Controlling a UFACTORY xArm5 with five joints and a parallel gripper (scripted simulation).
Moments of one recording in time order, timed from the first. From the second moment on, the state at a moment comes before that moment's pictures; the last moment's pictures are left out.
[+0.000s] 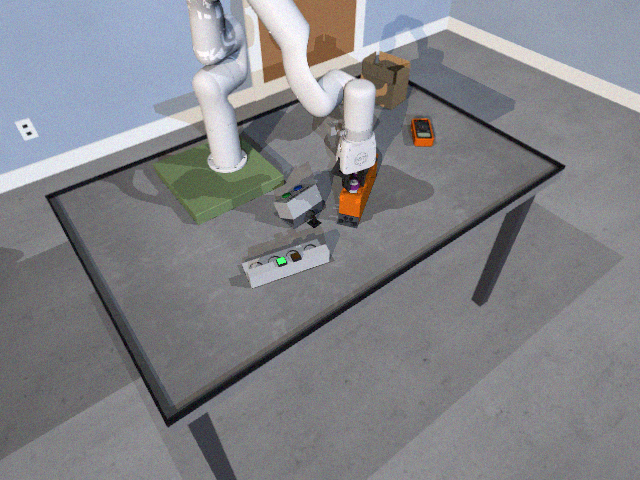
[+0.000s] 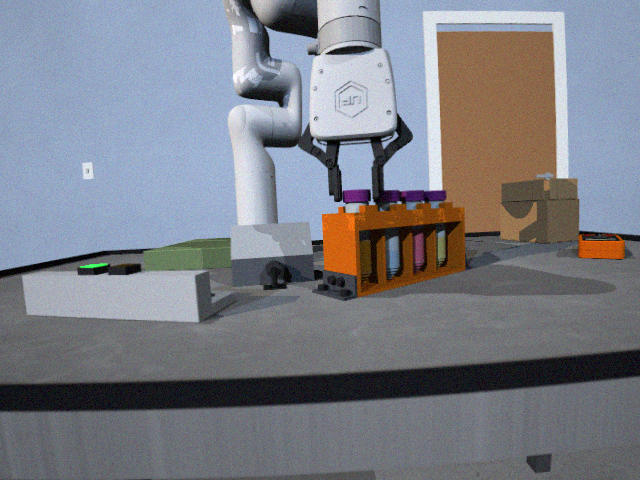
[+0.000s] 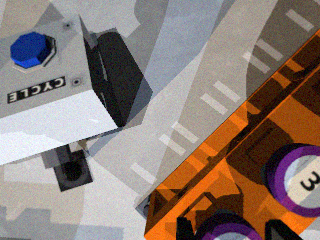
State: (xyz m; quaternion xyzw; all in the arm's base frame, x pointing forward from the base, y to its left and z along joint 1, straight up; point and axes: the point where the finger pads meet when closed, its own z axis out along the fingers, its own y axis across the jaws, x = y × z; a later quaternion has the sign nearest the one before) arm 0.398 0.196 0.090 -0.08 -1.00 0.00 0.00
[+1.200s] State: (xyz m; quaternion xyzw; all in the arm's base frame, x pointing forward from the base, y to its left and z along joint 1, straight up) arm 0.398 0.196 0.090 -0.42 -0.91 0.00 0.00
